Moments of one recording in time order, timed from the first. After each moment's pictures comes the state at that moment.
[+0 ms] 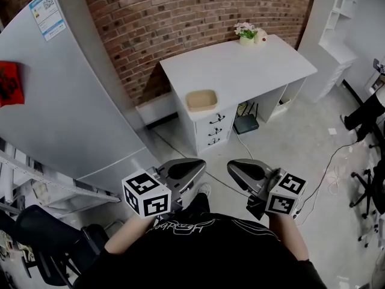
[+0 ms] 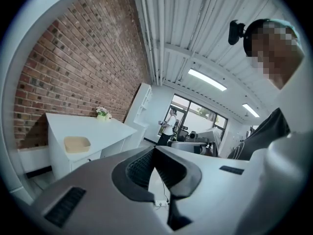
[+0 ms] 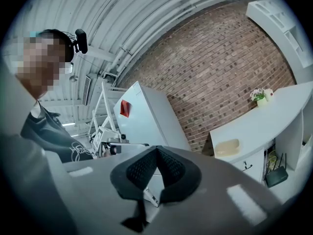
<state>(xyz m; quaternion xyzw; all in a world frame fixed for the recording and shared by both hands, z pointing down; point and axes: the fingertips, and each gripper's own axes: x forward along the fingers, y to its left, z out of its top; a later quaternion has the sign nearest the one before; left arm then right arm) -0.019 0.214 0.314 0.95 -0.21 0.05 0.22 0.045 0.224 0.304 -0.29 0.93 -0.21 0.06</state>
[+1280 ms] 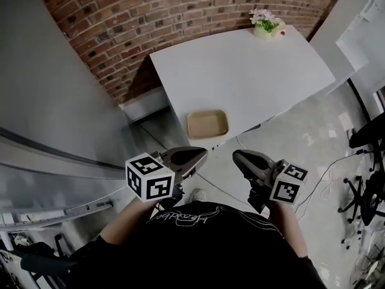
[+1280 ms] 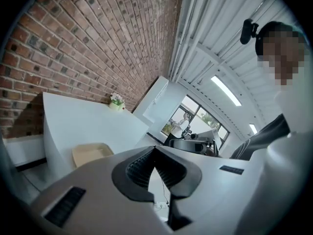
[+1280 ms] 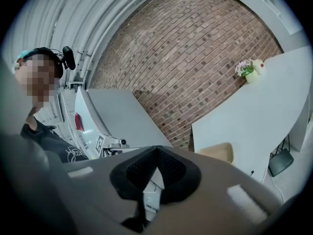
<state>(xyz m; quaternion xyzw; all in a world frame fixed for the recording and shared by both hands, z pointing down) -0.034 -0.068 0.393 0.92 -0.19 0.07 0.33 0.041 -0.057 0.373 -0.32 0.88 -0.35 0.05</state>
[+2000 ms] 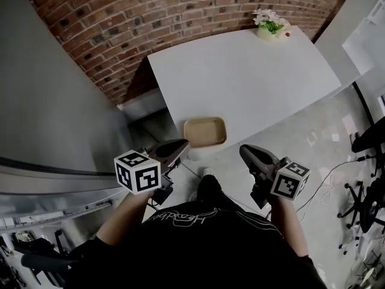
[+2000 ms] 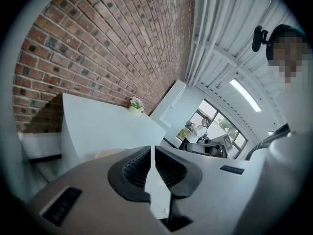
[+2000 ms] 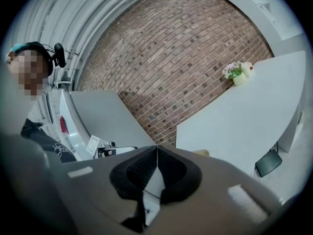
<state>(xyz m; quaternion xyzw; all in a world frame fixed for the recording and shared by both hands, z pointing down) -0.058 -0.138 0.425 0.89 -0.27 0.07 0.36 0.091 -0.115 0.404 -0.37 0.86 -0.36 0.03</state>
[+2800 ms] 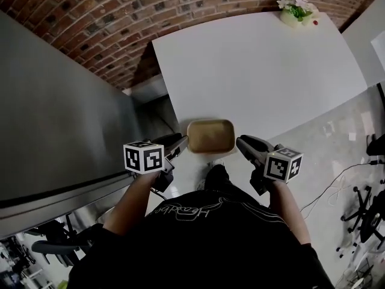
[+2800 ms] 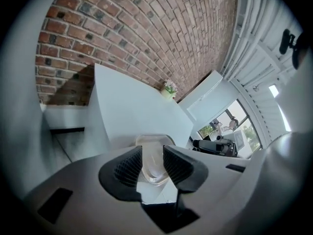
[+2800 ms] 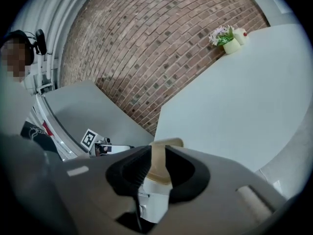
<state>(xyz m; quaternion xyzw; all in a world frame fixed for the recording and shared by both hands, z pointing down) -0.085 -0.201 0.552 0.78 -0.36 0.16 0.48 0.094 -0.199 0.526 -0.34 0.82 -0.46 -0.05</state>
